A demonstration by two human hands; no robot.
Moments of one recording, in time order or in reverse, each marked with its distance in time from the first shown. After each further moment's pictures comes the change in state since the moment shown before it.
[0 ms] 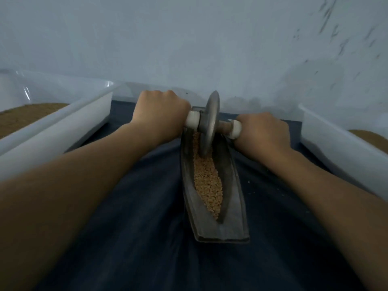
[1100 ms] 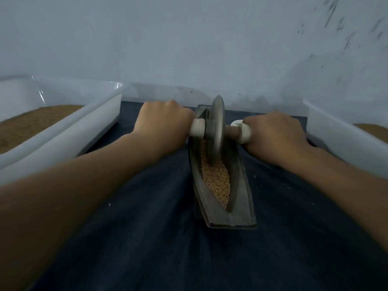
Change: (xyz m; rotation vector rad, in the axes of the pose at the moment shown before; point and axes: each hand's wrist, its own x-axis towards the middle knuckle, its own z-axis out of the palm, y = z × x) left_hand -0.027 -0.007 0.006 -0.114 0.025 0.044; right_hand -0.020 0.011 -0.016 -0.103 0.061 -0.159
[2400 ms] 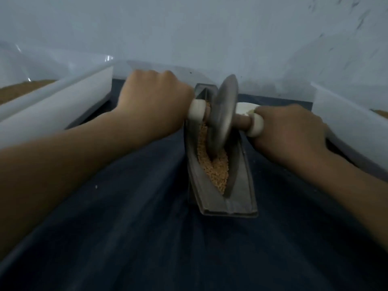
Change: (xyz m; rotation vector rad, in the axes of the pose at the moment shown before) left_hand -0.007 -0.009 0.002 0.136 0.128 0.051; right_hand -0.029 -0.005 0.005 0.048 0.114 0.084
